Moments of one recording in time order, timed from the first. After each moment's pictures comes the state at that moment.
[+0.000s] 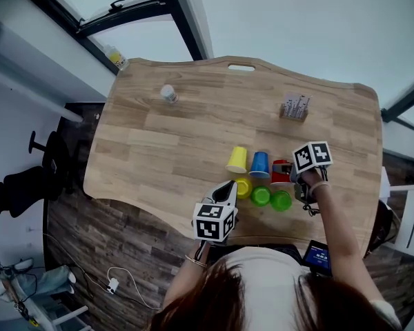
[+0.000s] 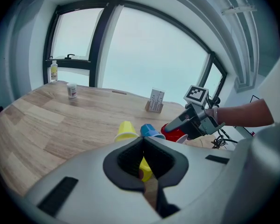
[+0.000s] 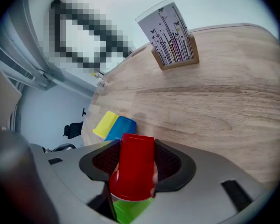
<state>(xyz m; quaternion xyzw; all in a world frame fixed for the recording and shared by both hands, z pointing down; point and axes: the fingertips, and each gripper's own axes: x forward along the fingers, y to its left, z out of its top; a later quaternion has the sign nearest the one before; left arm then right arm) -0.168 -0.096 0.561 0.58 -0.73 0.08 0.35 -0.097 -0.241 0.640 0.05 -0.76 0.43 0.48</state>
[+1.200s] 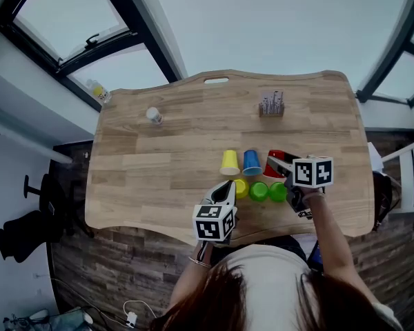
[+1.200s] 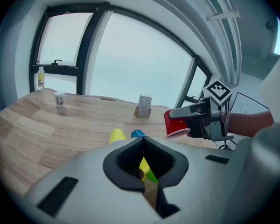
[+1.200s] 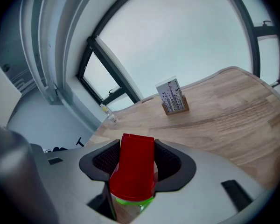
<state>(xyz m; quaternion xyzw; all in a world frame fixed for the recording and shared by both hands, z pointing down) -0.158 -0.094 0.535 0.64 -0.70 0.07 0.31 -0.083 -0.231 0.537 0.17 -0.88 0.36 0.25</state>
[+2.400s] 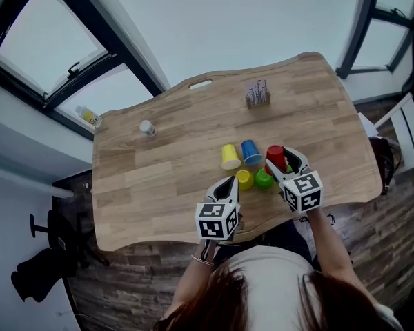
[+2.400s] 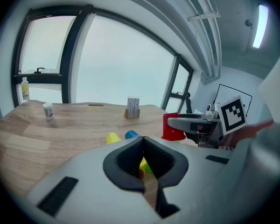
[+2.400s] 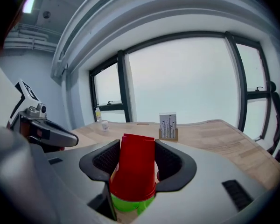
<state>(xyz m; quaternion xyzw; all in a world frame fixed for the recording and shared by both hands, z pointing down) -0.153 -0.070 0.515 0.71 -0.64 0.10 0.26 -0.063 -0.172 0.507 0.29 -0.94 0.10 0.16</state>
